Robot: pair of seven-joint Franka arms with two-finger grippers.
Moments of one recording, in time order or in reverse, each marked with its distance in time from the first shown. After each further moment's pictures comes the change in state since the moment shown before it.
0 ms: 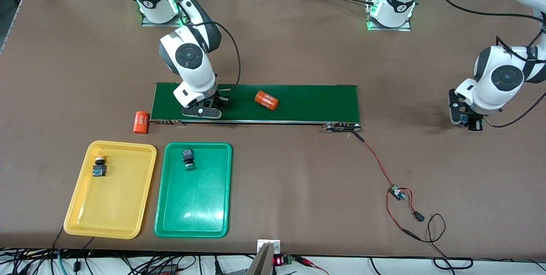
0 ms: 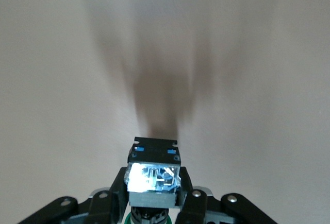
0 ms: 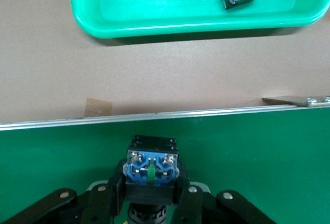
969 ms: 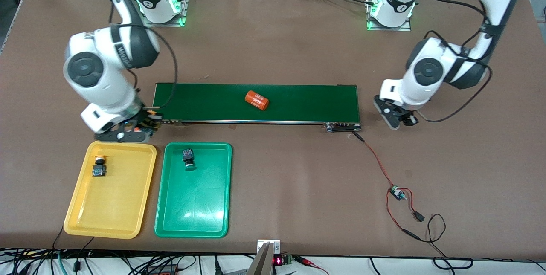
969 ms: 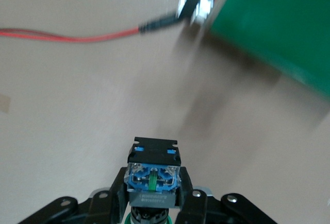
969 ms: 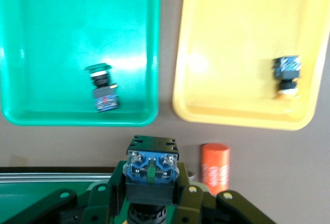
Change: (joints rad) left arm -0.114 -0.038 -0.414 0.029 -0.239 -0.257 -0.918; right arm -0.311 -0.054 -0.019 0.319 -0.009 -0.364 -0.501
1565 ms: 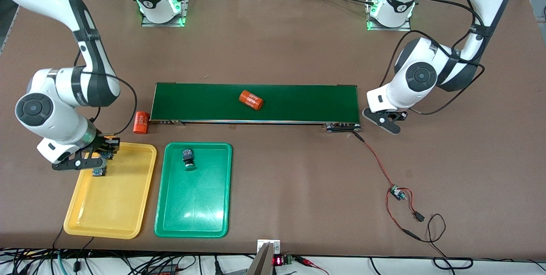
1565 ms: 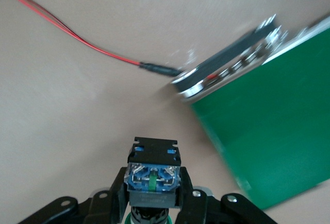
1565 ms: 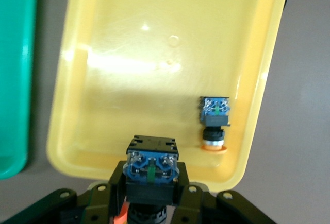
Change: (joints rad) left arm -0.050 0.017 -0.038 0.143 -0.256 -0.173 -0.444; right arm -0.120 0.209 -0.102 0.083 -0.035 0.177 -0.232
